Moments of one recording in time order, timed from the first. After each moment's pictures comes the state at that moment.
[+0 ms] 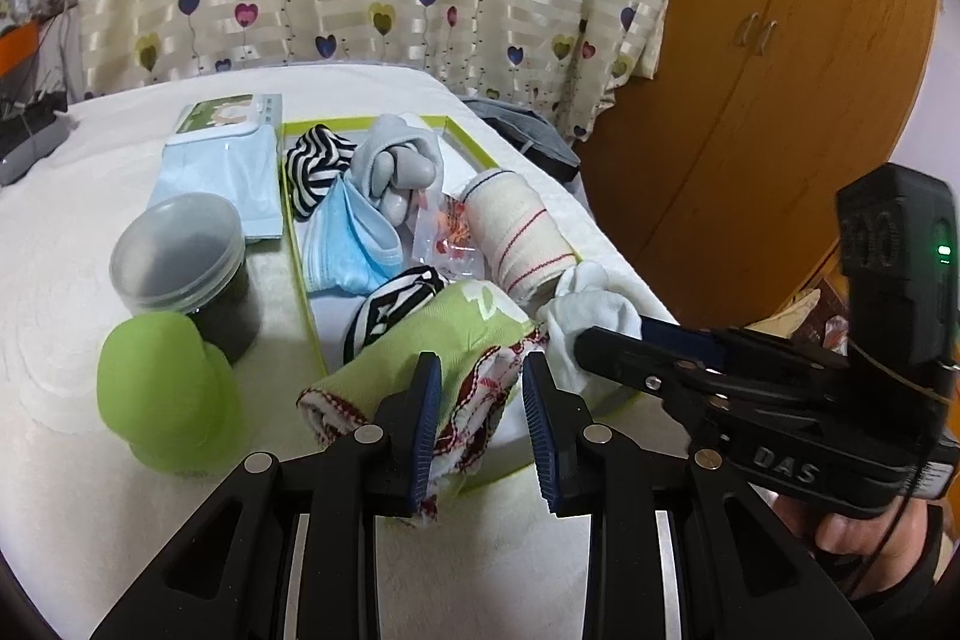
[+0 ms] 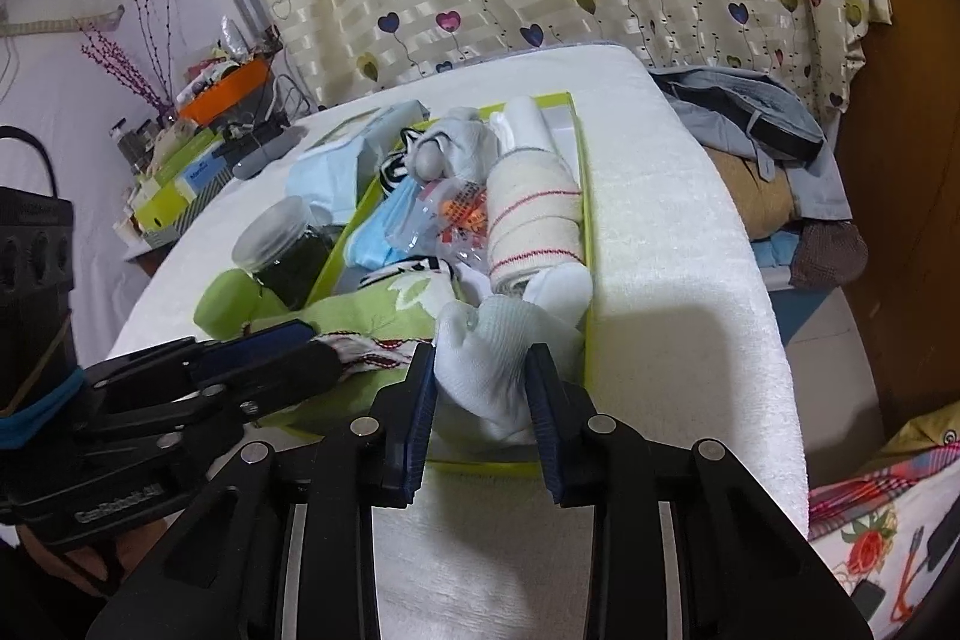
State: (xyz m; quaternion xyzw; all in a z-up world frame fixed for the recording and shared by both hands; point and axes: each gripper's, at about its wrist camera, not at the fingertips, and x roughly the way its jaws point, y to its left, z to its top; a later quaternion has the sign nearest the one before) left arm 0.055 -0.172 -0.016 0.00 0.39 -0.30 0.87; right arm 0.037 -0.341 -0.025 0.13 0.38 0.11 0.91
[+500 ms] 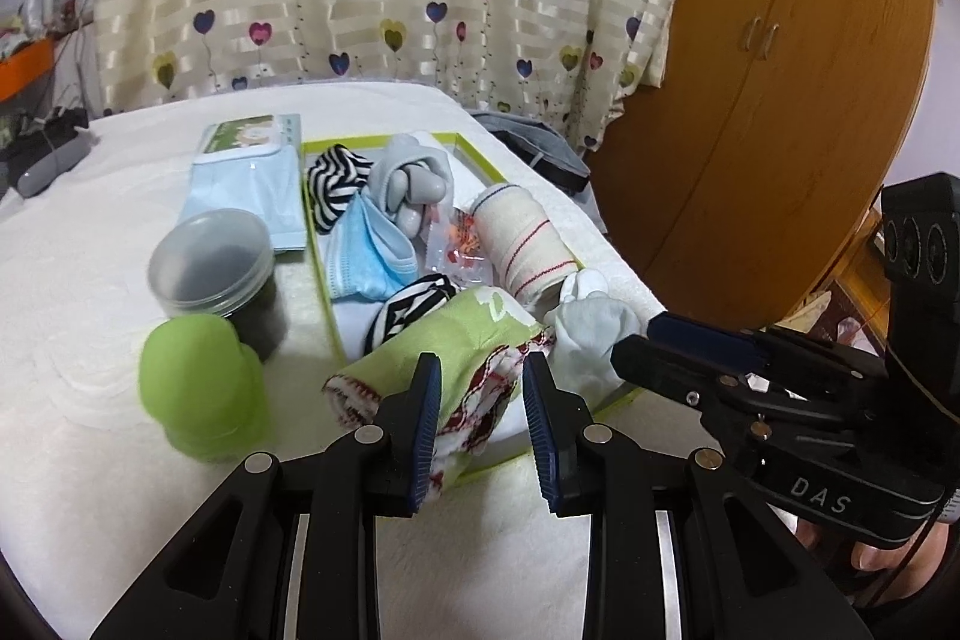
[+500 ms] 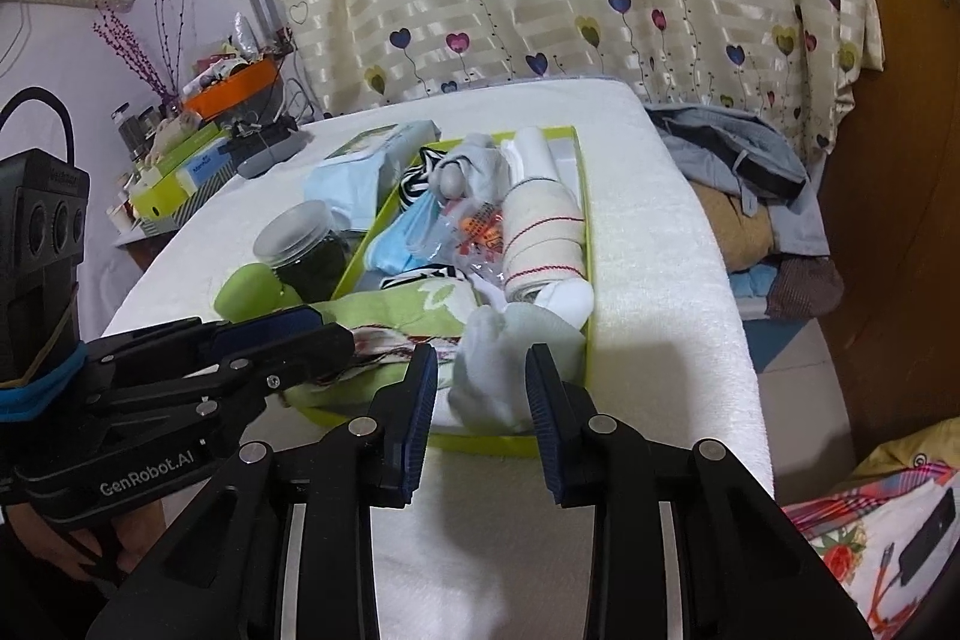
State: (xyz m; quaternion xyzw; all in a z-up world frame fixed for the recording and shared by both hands) left arm 0.037 -0.160 -0.004 0.01 0.37 -0.28 0.88; right arm 0.012 -0.327 -0.005 0.09 0.36 0.09 0.92
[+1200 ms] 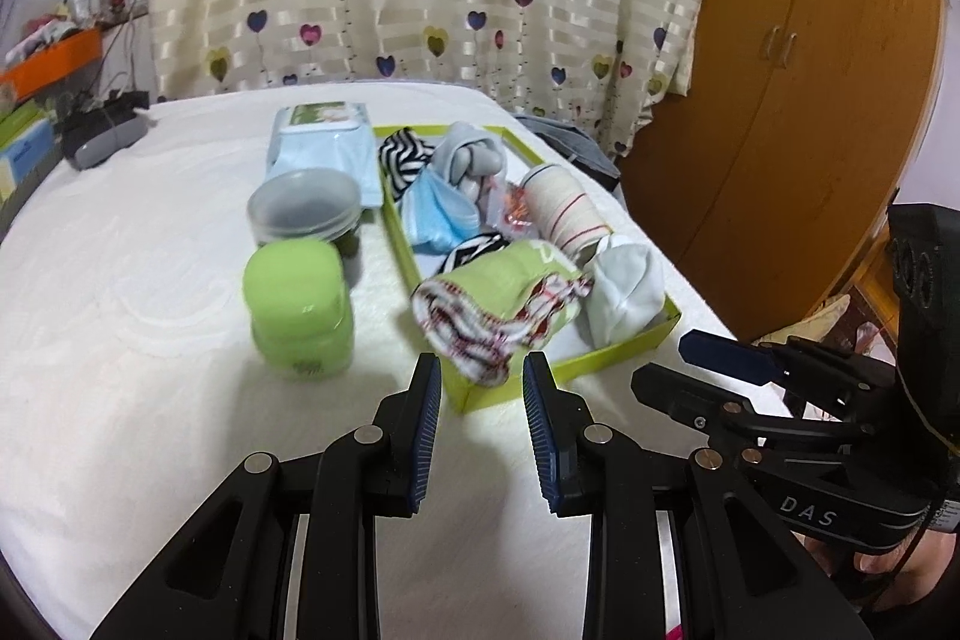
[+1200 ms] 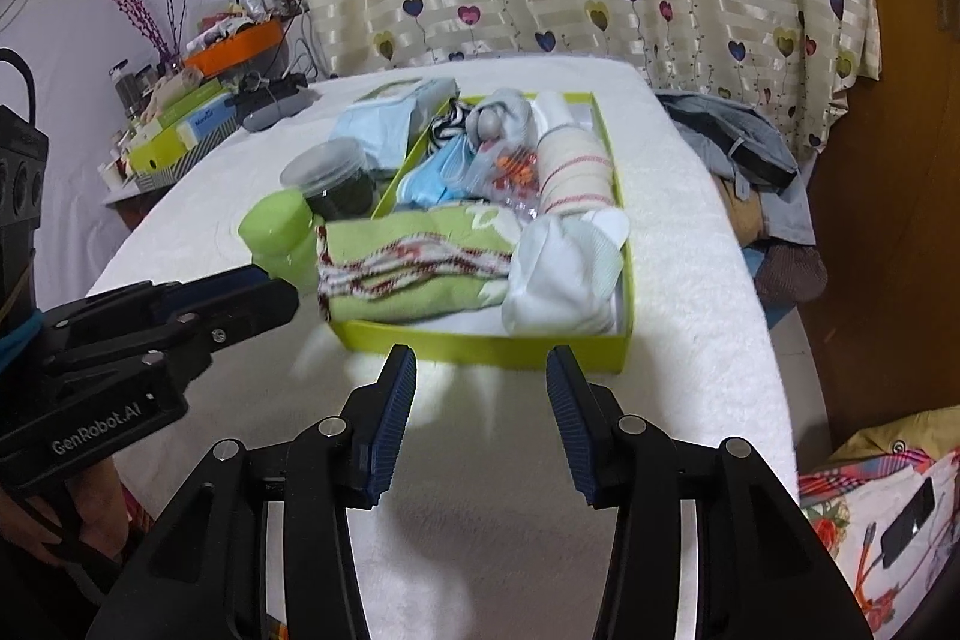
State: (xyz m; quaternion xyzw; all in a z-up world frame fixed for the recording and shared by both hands) left arm 0.000 -0.120 -0.007 0.01 0.37 -0.24 0.90; right arm -0.018 -0.297 -0.018 0.05 0.39 0.08 0.92
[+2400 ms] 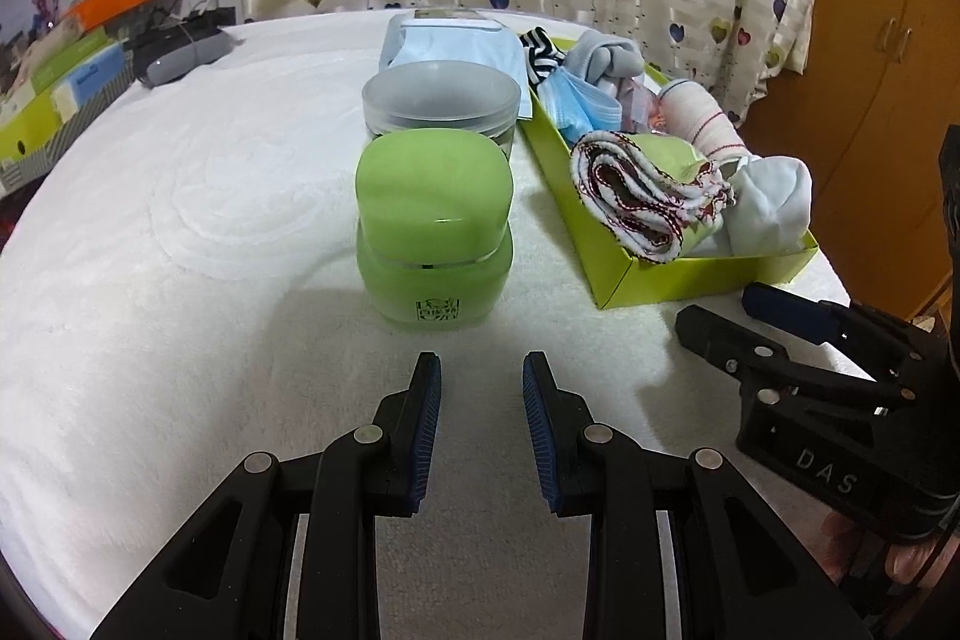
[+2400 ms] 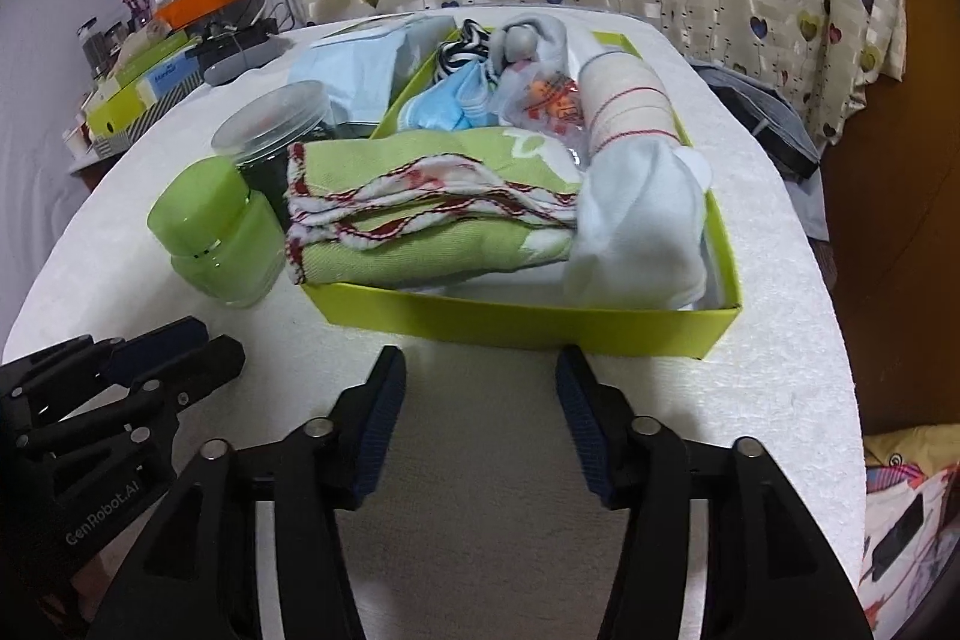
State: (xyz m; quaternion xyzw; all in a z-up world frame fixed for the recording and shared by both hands) left arm 0.032 -0.105 -0.060 0.01 0.43 -0.12 0.89; right arm 0.043 -0.268 -0.055 0.02 0.43 0.06 0.90
